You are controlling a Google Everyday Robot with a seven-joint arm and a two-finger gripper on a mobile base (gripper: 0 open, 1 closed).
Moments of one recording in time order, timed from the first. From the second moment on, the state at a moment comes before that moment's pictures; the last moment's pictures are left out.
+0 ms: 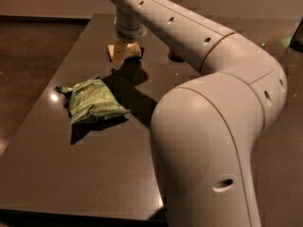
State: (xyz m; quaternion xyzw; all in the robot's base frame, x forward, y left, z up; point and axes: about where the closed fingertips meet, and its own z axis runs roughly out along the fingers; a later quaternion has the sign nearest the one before) arm 0.780 0.066 0.854 -0.49 0.84 -0.05 0.23
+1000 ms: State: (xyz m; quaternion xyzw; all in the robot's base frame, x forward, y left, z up) arm 0.782 0.057 0.858 -0.48 0.85 -0.07 0.21
